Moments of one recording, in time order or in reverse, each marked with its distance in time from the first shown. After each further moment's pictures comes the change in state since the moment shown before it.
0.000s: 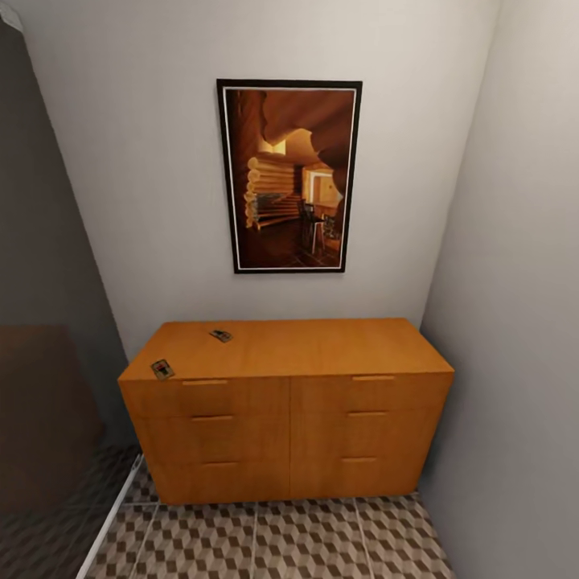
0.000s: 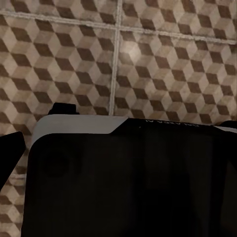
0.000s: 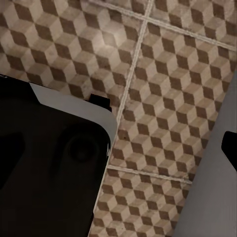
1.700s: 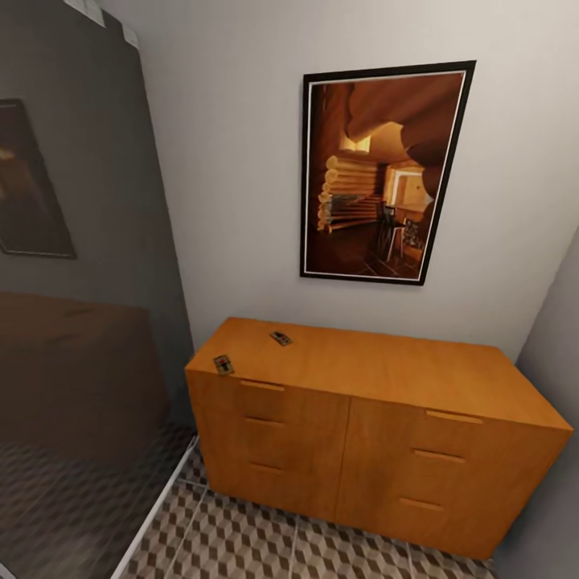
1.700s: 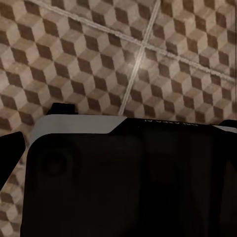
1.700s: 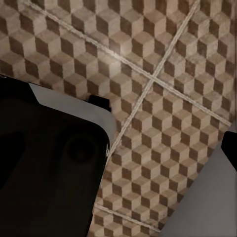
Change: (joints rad) left arm 0.000 -0.003 -0.001 0.000 -0.003 0.000 0.000; right arm 0.000 -0.001 0.001 0.000 0.003 -0.002 0.000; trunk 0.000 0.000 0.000
